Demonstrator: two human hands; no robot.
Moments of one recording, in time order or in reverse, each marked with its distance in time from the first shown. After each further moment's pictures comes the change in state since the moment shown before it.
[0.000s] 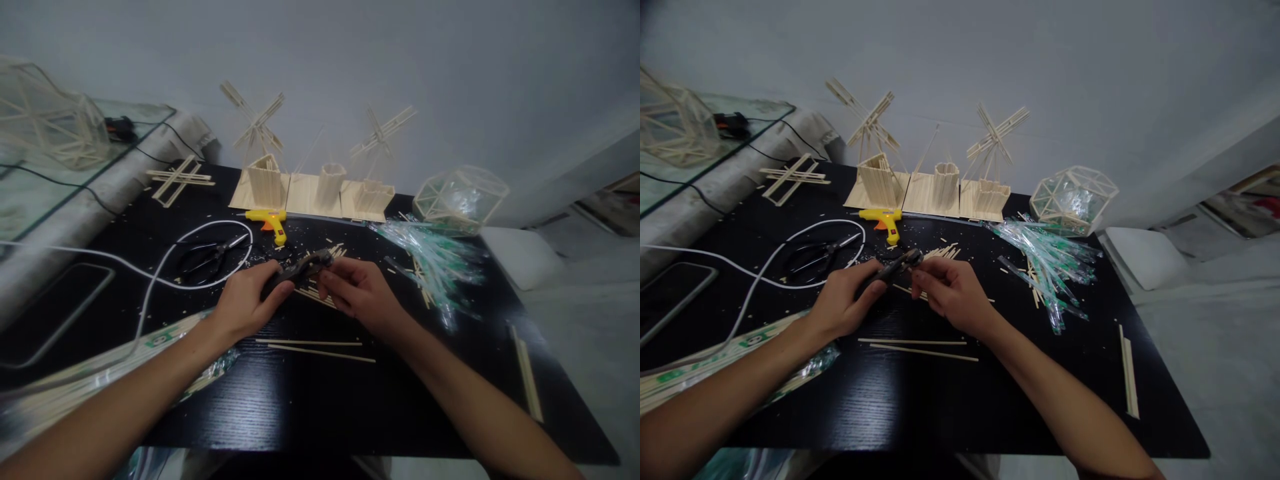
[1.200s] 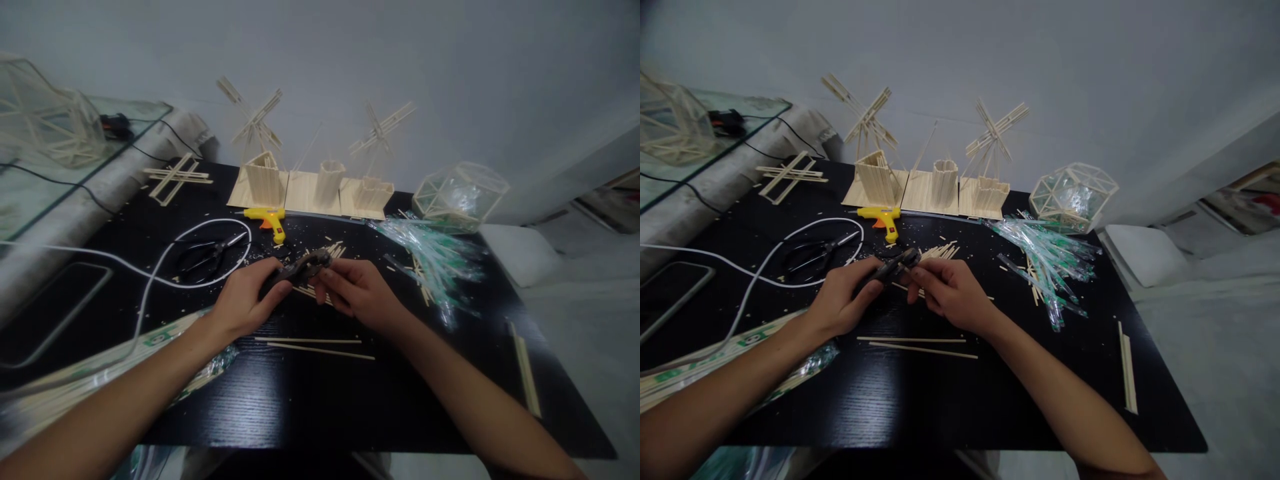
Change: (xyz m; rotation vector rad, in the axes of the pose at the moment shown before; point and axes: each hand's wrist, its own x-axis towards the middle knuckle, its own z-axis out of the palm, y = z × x) left_hand 0.000 -0.001 -0.002 -0.064 -0.012 0.062; right_hand 0.001 -0.002 -0.003 -0.026 -0.092 0.013
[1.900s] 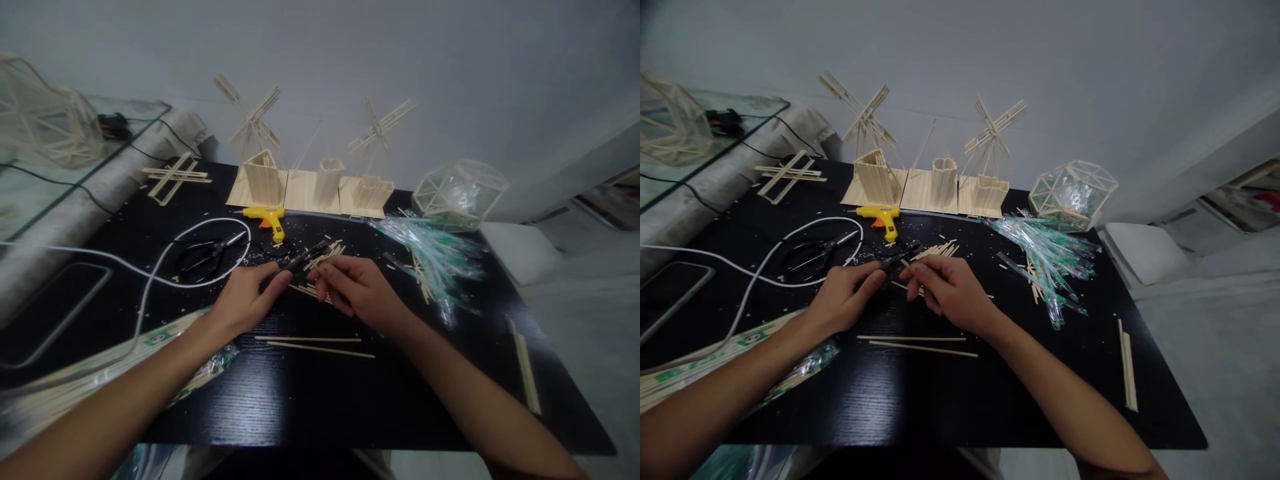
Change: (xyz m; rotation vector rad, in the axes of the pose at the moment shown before) left_hand 0.003 0.006 0.000 0.062 -0.022 -0.146; right_hand -0.002 -0.001 0.003 -0.009 0.056 0.006
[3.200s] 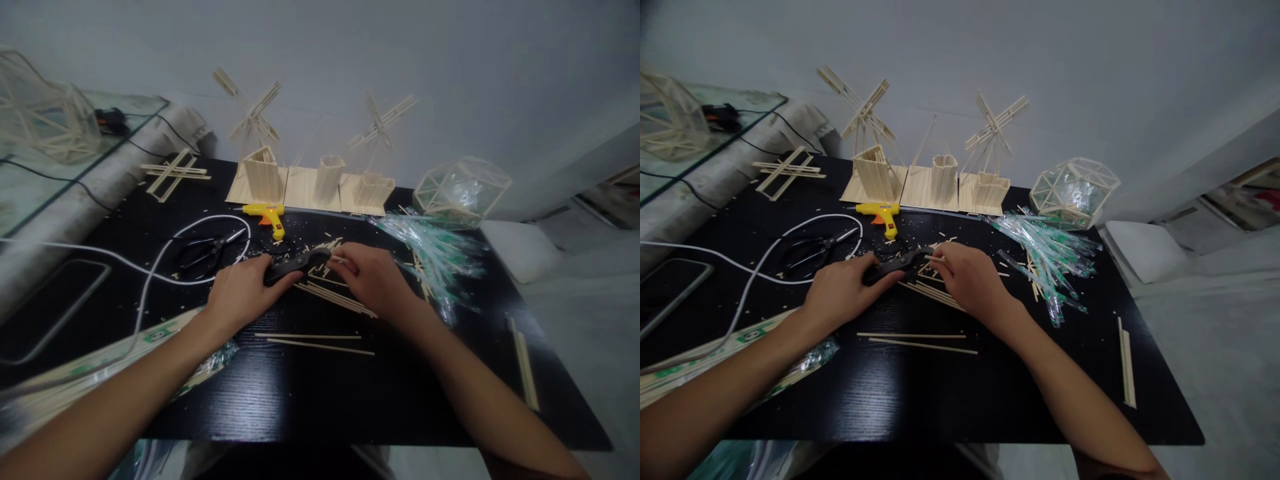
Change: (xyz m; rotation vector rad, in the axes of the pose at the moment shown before) left_hand 0.004 -0.003 0.008 0.500 0.038 -0.182; right_hand 0.008 0.004 -0.029 -1.106 0.178 -0.245
